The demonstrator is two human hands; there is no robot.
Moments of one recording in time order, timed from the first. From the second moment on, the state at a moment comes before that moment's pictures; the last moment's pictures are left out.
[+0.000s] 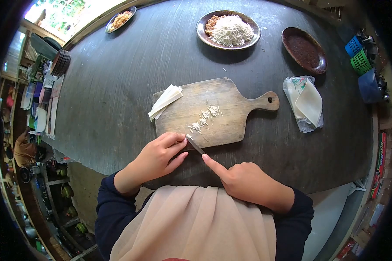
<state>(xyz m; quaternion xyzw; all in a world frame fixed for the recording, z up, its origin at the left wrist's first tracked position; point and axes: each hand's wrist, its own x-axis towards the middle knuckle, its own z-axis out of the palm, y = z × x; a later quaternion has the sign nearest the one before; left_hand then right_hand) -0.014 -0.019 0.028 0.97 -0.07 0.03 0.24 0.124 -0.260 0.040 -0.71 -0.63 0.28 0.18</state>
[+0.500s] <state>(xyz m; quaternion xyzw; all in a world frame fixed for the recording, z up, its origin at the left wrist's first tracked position) -0.014 -0.020 0.028 0.97 -0.07 0.03 0.24 0.128 -0.266 0.048 -0.71 -0.61 0.30 0.15</state>
